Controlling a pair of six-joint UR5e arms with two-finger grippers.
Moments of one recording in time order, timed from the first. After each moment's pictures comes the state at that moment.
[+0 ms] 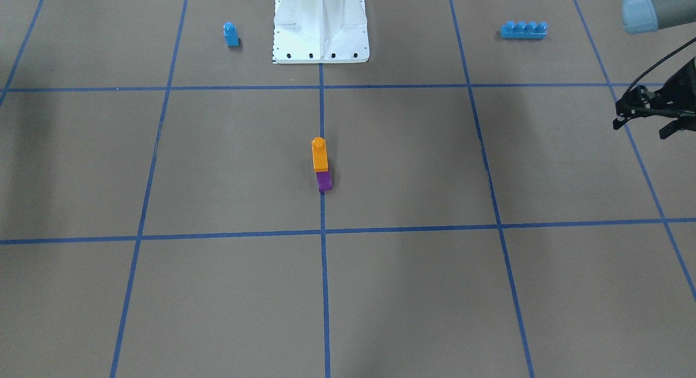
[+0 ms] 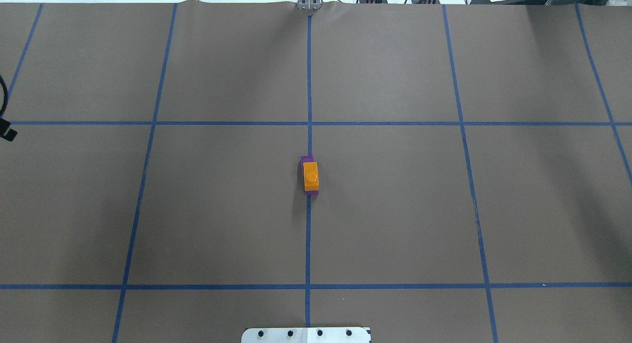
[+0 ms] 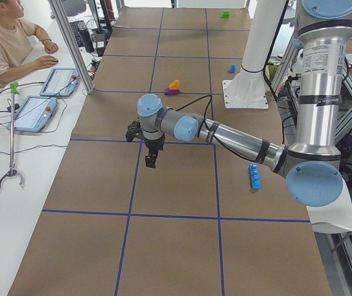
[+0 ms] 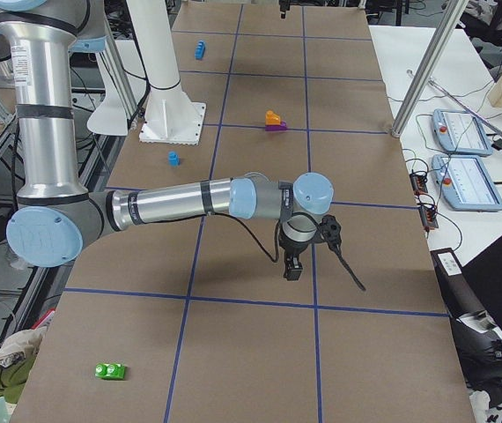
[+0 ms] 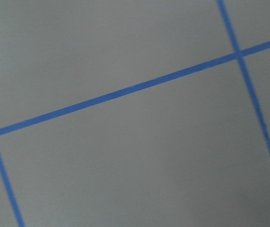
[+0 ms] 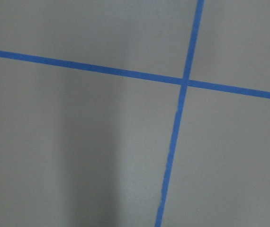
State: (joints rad) left arm -1.28 -1.54 -1.89 -1.59 -2.34 -0.18; right arm 1.51 -1.55 1.71 -1.80 2.35 -0.14
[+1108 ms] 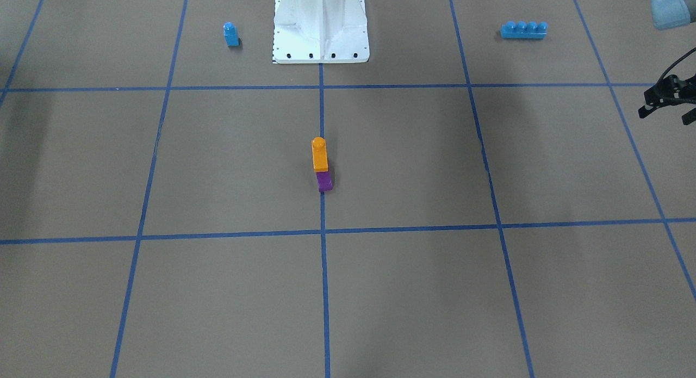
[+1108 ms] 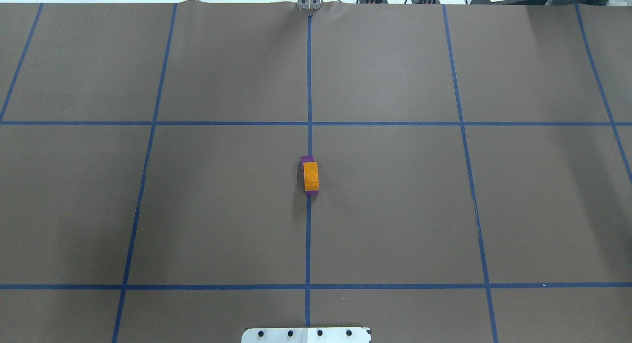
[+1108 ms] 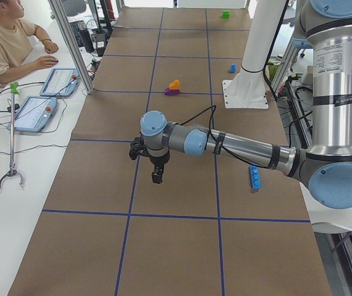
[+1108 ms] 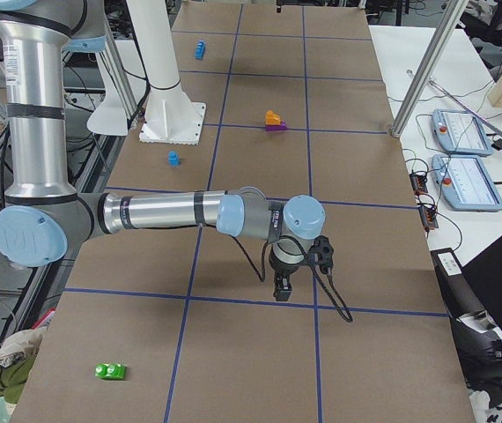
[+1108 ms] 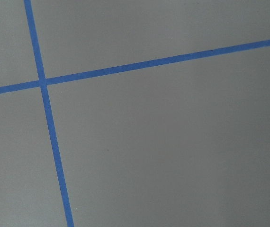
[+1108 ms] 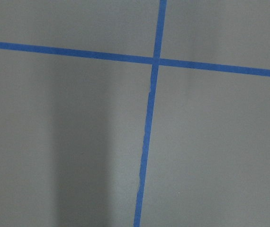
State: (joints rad) left arm -1.34 -1.48 -1.86 -1.60 -2.37 -0.15; right arm 1.55 -1.58 1.69 -1.79 2.35 -0.16
